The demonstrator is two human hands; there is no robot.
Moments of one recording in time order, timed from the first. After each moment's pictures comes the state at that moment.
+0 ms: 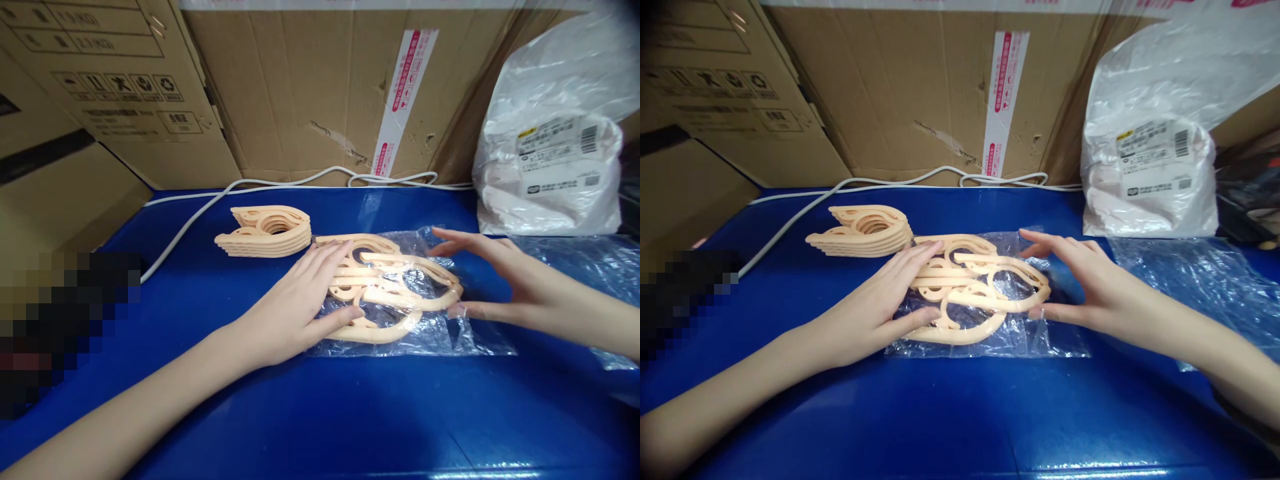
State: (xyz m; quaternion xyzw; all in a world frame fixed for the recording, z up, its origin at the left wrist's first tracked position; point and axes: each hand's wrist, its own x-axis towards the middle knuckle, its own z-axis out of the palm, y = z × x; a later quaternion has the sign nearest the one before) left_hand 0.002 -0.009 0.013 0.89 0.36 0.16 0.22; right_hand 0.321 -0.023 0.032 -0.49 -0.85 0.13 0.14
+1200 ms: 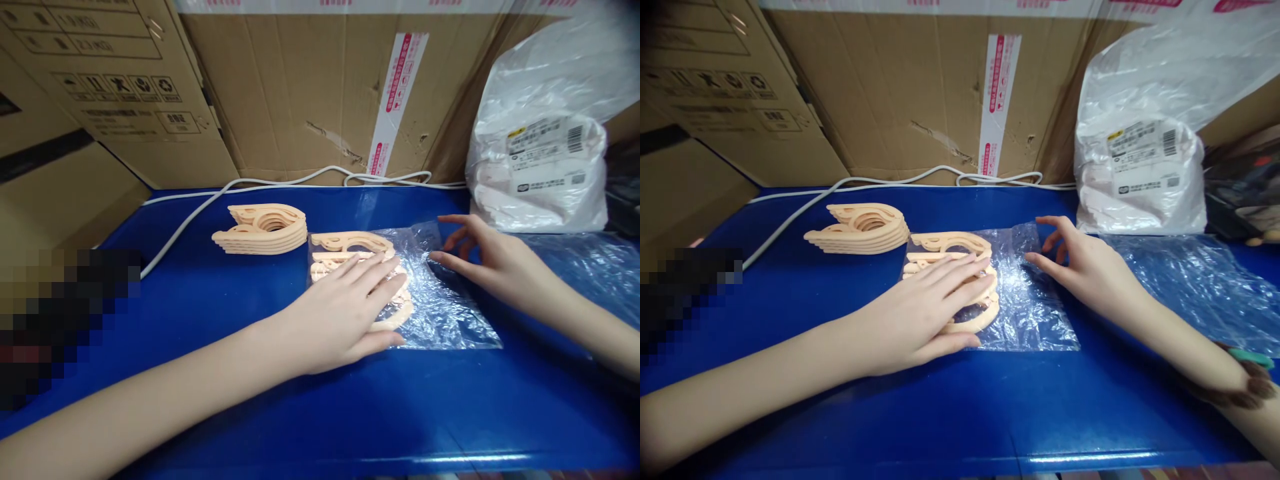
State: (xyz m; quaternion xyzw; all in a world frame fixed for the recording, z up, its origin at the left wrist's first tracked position) left_hand 0.047 -0.021 0.019 0.96 0.24 0.10 0.09; right_hand 0.328 -0.003 0.008 -0.63 -0.75 0.10 0.20
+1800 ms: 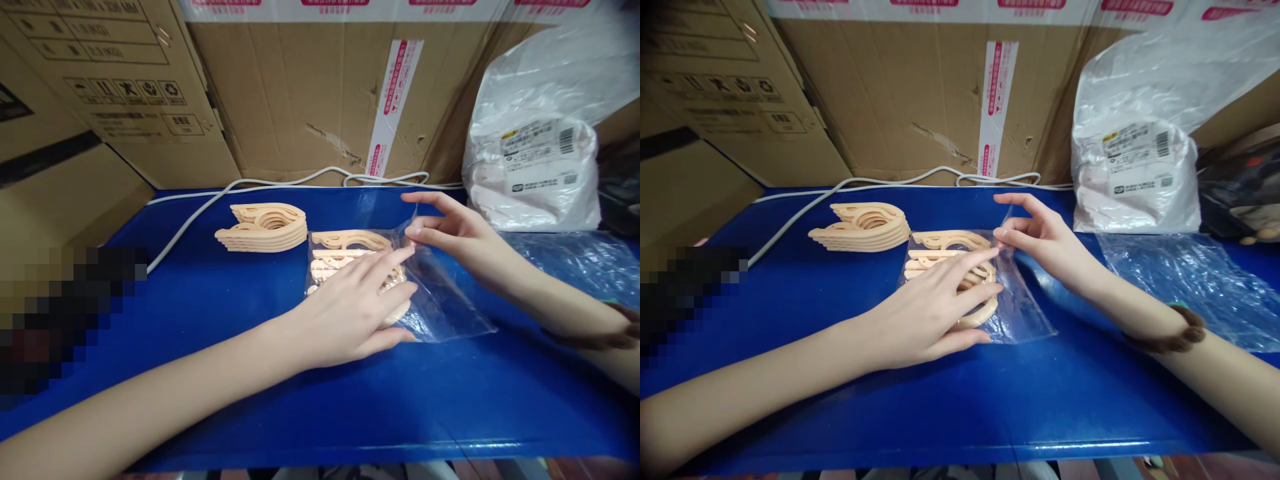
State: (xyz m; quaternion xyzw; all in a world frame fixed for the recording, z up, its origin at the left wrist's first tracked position) left_hand 0.057 -0.020 0.010 0.96 0.20 0.19 0.02; right_hand 0.274 0.010 0.030 -0.48 -0.64 0.44 0.41
